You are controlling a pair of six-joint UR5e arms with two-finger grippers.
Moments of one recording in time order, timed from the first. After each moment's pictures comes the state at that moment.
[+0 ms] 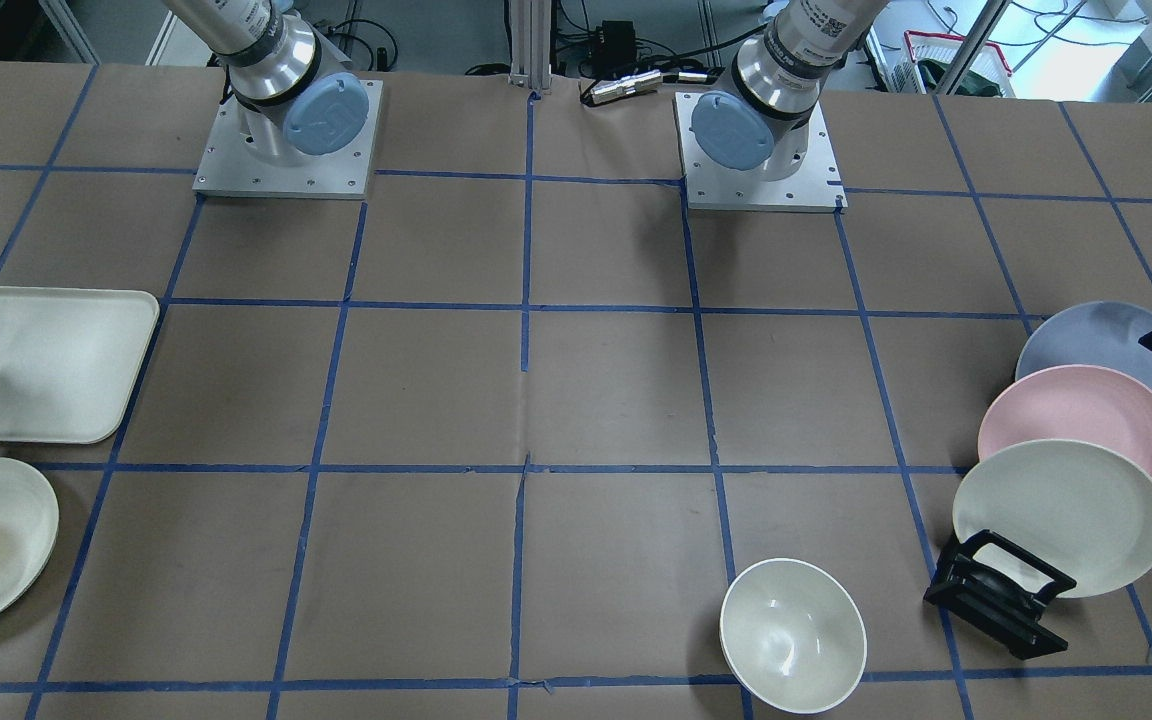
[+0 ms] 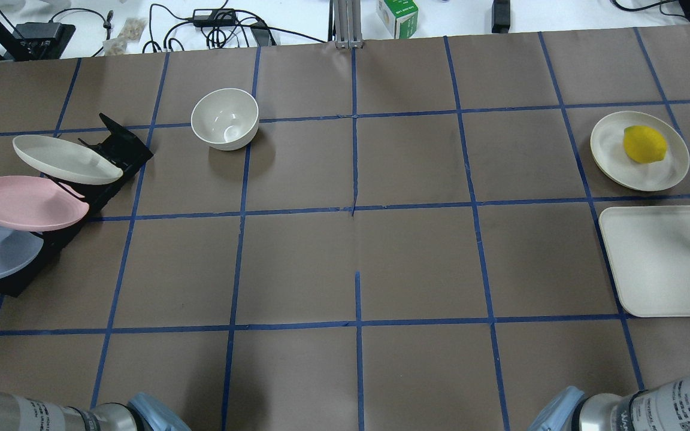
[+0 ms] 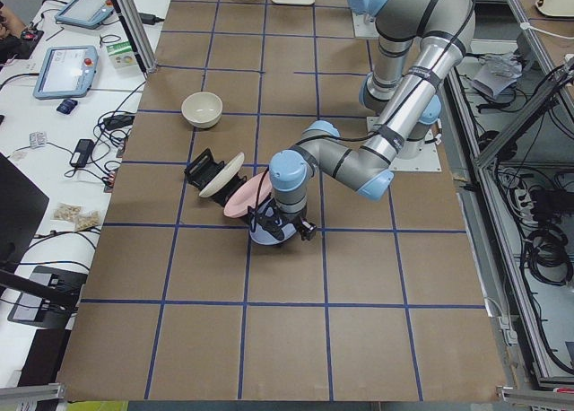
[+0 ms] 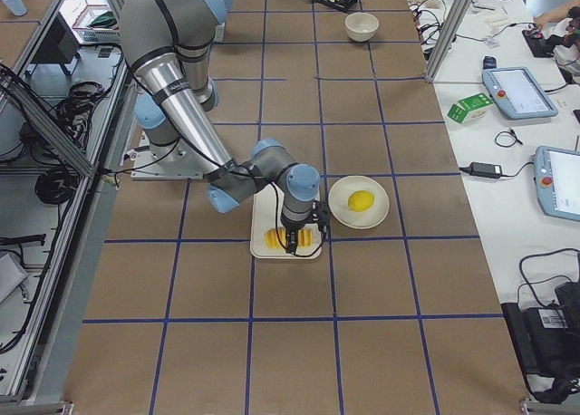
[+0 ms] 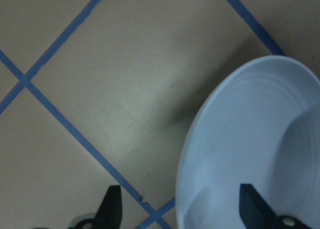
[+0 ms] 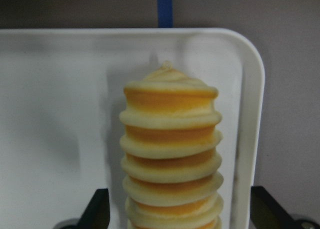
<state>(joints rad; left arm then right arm) -0.61 -1.88 -1.73 -1.14 1.67 0.13 0.68 -1.18 1.89 -2.24 -1.68 -0.87</state>
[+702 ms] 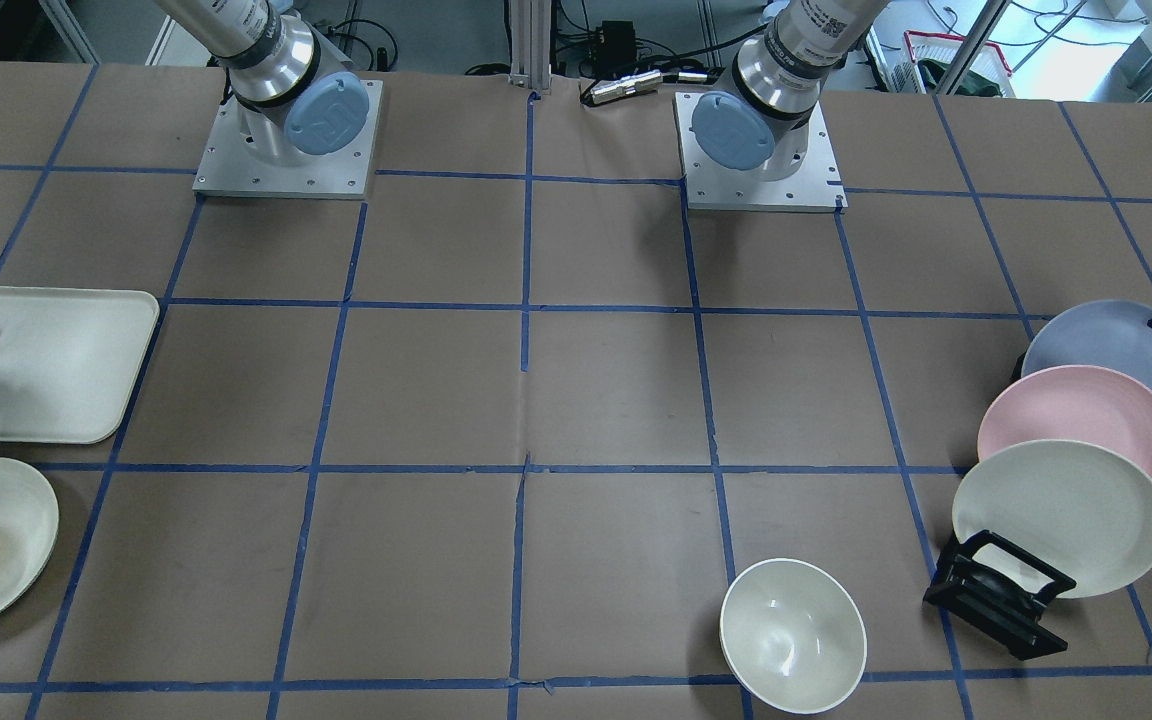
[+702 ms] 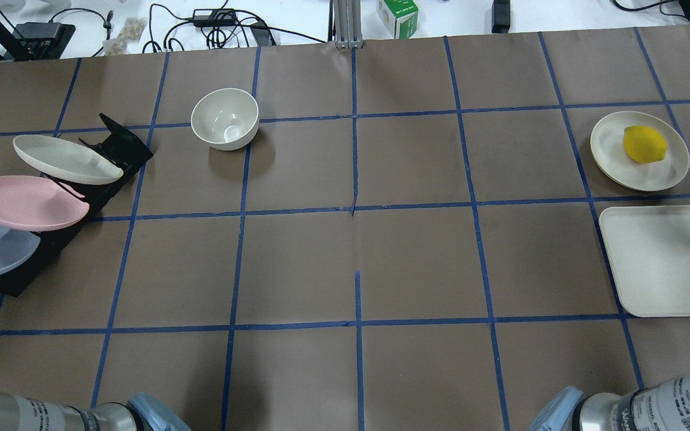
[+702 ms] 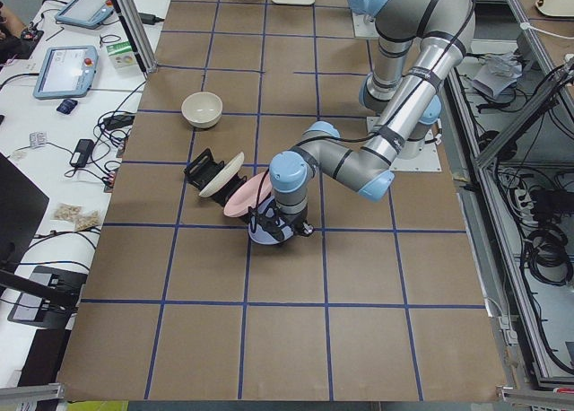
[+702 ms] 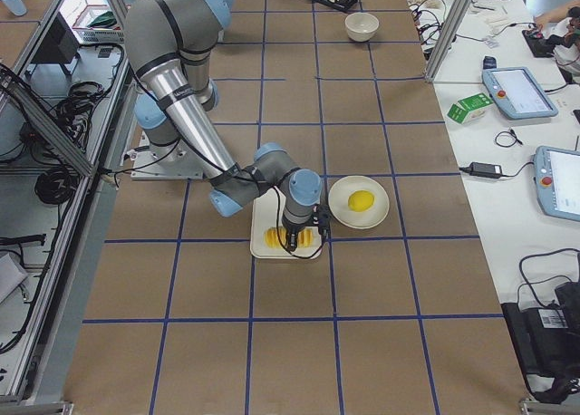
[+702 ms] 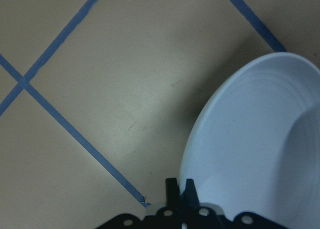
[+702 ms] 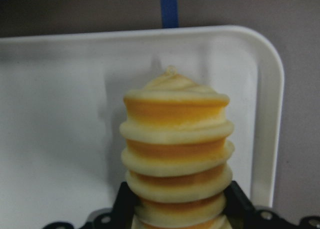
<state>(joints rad) -0.61 -1.87 -1.72 -1.15 1.68 0.15 0.69 -1.16 1.88 -2.23 -1.67 -0.80</state>
